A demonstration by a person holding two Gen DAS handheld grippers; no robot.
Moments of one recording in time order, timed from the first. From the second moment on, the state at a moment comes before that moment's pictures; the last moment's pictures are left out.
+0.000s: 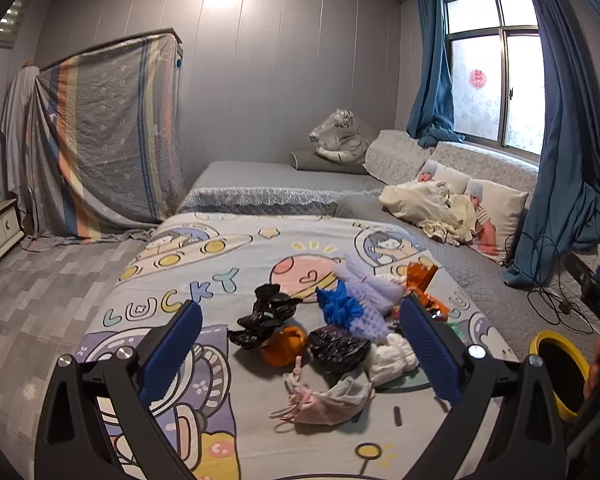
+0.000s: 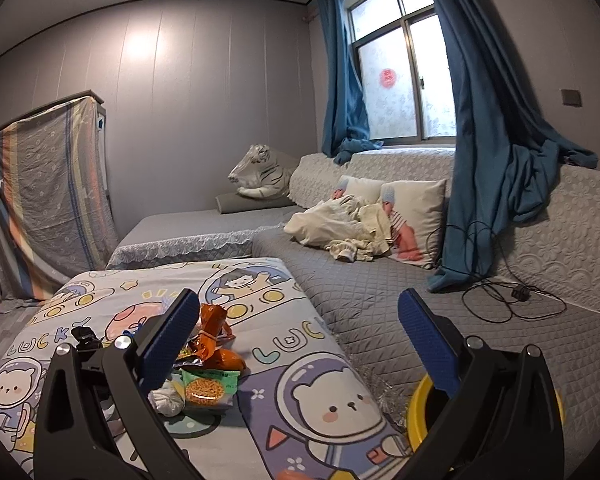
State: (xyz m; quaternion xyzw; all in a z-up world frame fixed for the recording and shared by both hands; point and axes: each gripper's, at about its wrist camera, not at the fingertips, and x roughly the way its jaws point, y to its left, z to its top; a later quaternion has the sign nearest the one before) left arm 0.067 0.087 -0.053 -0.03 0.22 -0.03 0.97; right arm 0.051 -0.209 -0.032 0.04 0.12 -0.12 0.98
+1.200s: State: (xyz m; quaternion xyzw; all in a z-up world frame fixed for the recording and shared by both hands) left arm 0.135 0.060 -0.177 -0.02 0.41 -0.12 0.91; right arm 0.309 -0.186 -0.149 0.10 0.40 0.08 0.91
